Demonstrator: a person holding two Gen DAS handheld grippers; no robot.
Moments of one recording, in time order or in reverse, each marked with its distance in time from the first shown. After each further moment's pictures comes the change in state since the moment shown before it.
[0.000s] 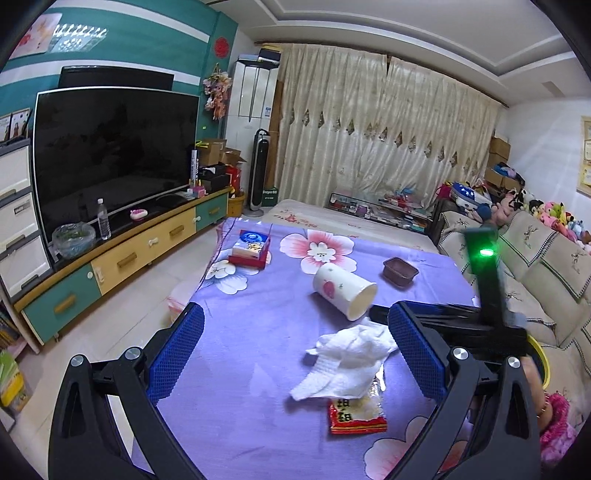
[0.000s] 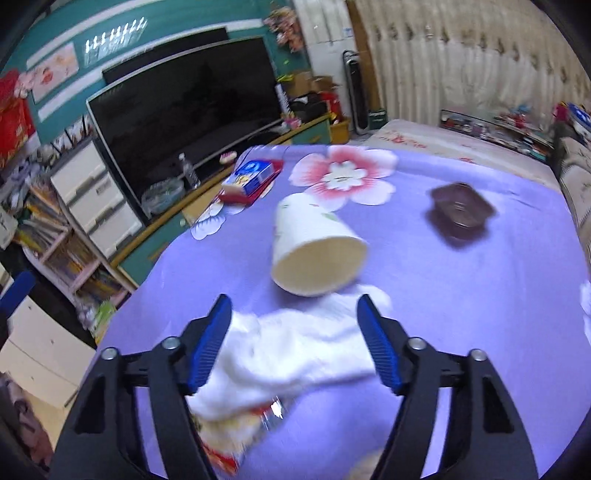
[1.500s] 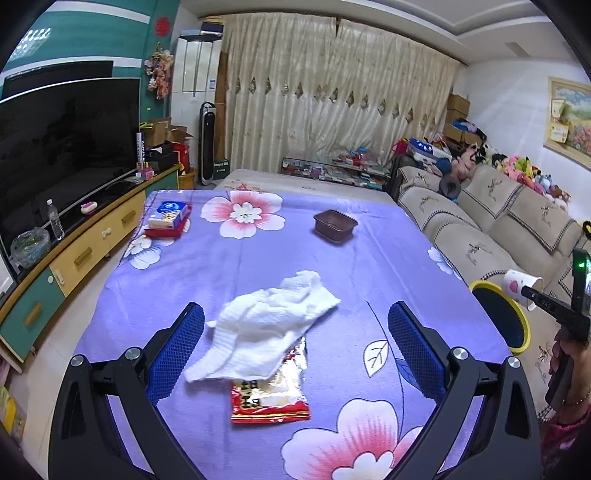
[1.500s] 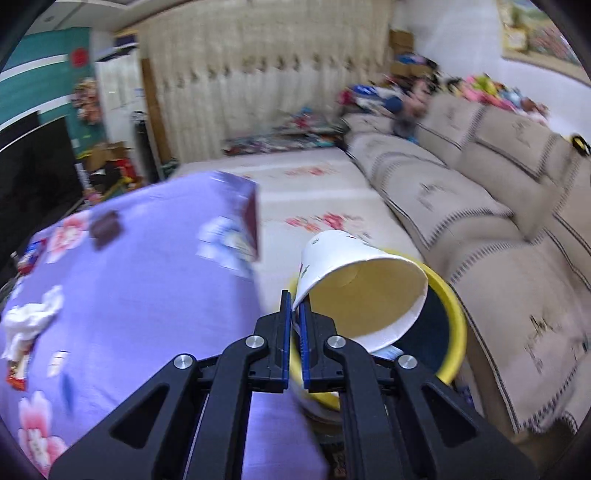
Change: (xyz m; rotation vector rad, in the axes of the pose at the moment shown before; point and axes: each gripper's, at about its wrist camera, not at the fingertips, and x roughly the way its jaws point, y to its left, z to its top) left arm 0.044 -0.092 -0.029 0.124 0.137 -0.159; right arm -0.229 -0.239 -0.164 0.427 -0.199 -0.694
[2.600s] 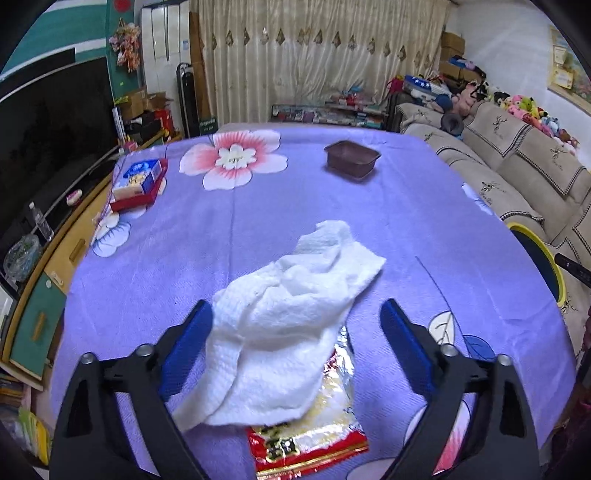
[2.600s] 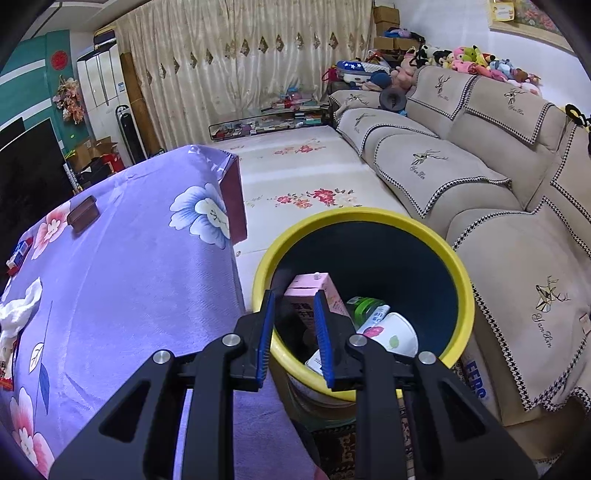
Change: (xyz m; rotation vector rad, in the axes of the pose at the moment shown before) left arm 0.109 0.023 -0.003 0.106 0.234 0.009; right arm 0.029 -0.010 -0.024 0.051 0.065 0.004
